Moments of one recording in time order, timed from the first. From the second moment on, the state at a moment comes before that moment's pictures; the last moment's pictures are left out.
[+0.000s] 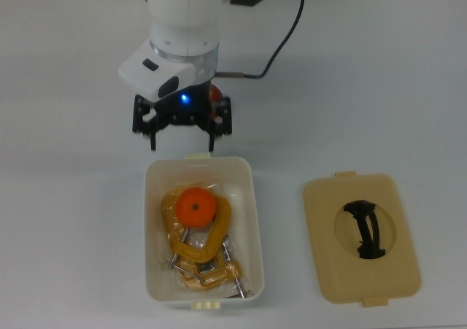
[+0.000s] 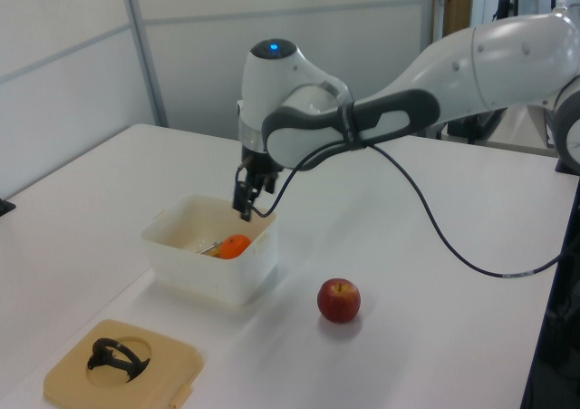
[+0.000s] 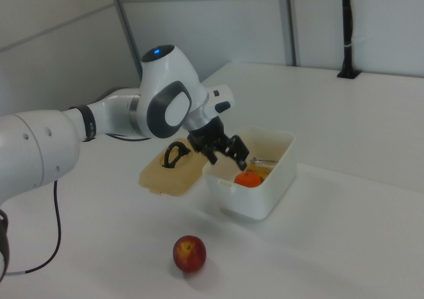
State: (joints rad) arm -0.02 0.34 0.08 -1.54 -0.16 2.10 0.07
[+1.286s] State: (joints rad) arm -0.02 0.31 0.14 -1.81 -0.17 1.82 -0.17
